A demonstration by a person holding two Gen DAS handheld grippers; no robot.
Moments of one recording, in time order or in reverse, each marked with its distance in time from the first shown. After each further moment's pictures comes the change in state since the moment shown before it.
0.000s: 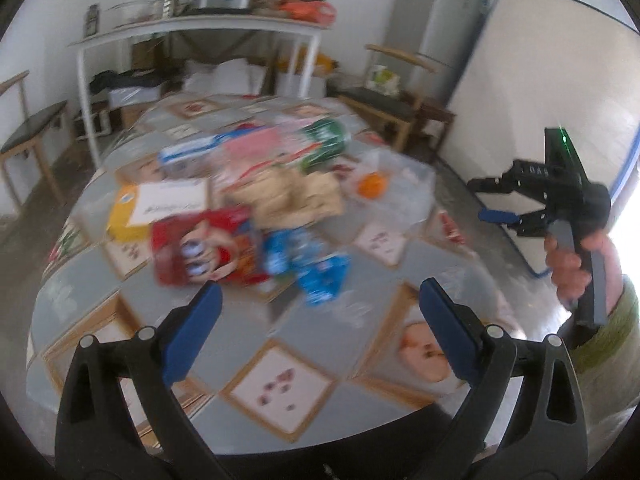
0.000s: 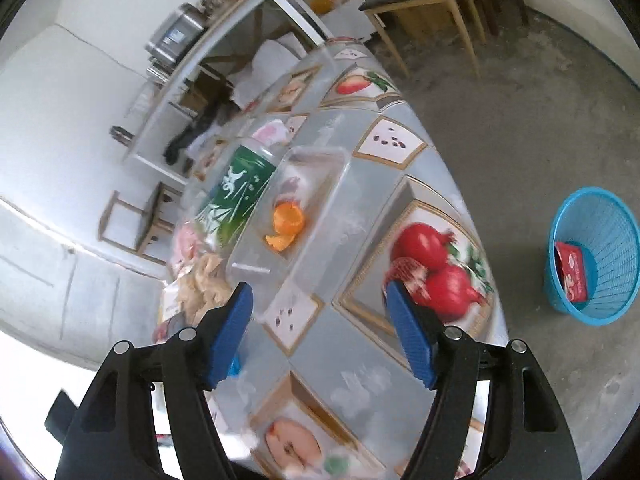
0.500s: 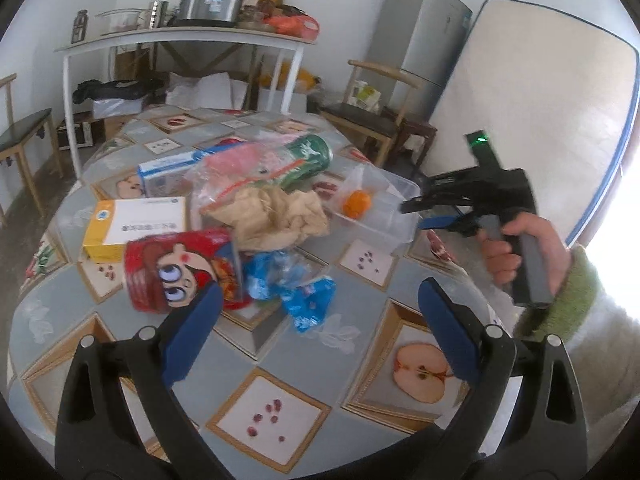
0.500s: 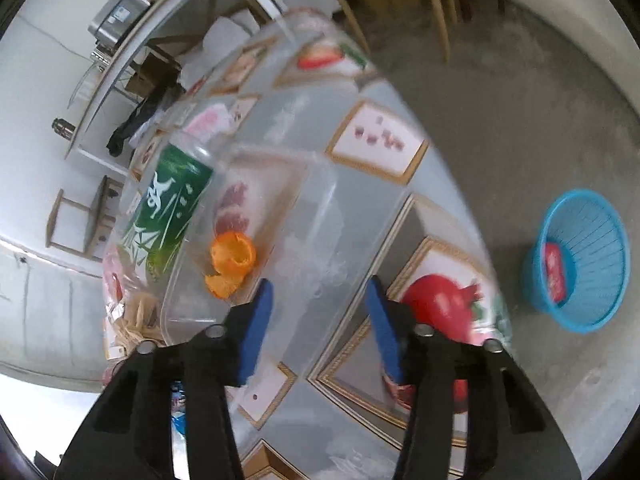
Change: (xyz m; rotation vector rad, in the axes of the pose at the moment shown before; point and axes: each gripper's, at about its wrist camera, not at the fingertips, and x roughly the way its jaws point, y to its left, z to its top) left arm 0.014 -0.004 0.004 0.034 -0.069 -0.100; right arm 0.076 -0.004 0.038 0.051 0.099 -0.167
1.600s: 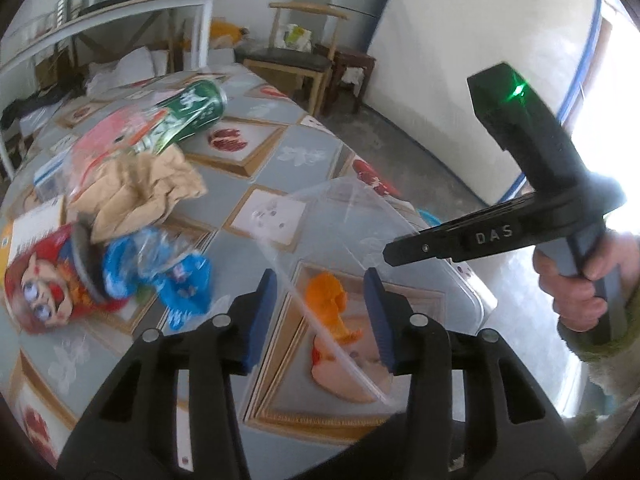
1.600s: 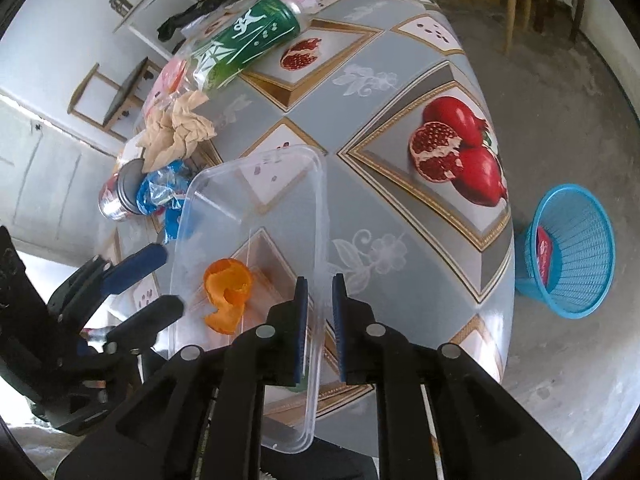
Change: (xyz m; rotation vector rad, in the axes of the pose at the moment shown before) left arm 0.068 -0.076 -0.012 0.209 0.216 -0.146; right arm -0.051 0.010 -0.118 -0.330 0.193 -0.011
